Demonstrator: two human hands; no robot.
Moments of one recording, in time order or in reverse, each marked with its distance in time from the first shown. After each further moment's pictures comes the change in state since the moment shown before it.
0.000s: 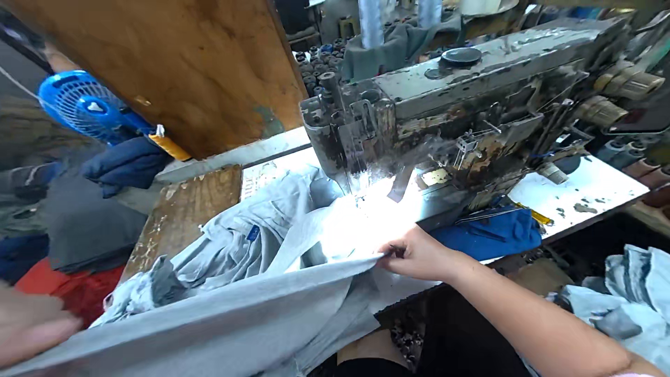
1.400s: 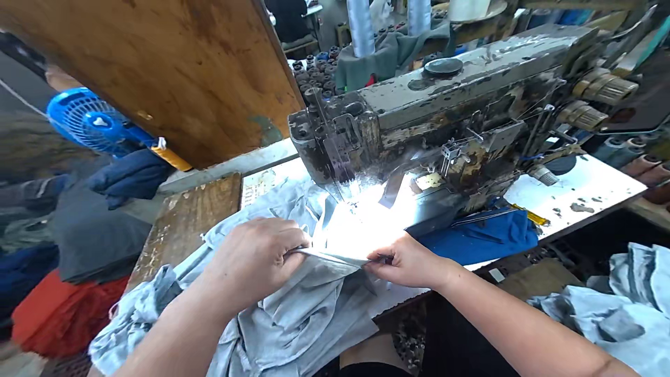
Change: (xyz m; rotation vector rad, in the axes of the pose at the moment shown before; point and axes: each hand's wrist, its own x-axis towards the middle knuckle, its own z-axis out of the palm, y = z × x) left_hand 0.110 -0.038 0.136 0.664 -0.275 0.337; right_hand 0.002 -0.002 0.007 0.002 0.034 -0.024
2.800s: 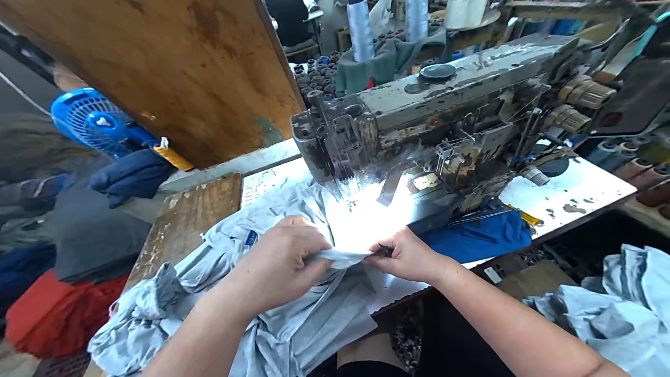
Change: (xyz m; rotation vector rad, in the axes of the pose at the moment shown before) left_hand 0.012 0.024 0.007 -0.223 0.024 0.066; right_hand 0.000 -0.006 -0.004 0.103 0.047 0.113
